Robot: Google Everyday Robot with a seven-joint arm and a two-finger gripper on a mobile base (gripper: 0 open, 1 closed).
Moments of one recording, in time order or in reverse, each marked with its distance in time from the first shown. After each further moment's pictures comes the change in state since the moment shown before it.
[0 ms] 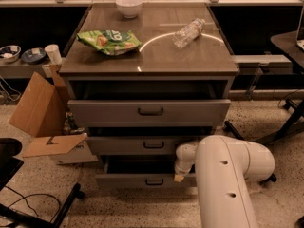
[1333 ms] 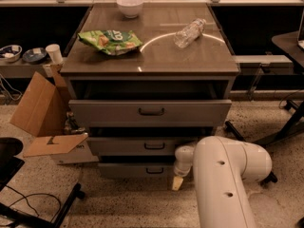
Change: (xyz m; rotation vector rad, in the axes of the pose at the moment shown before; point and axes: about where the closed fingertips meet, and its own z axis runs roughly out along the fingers) arm 0.004 0.007 0.010 -0.012 0.015 -0.006
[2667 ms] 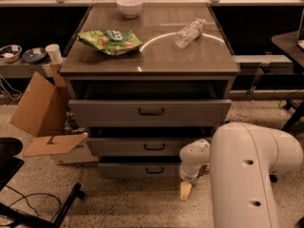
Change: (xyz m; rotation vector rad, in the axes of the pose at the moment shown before) arm 0.026 0.065 -0.086 -0.063 0.074 -0.017
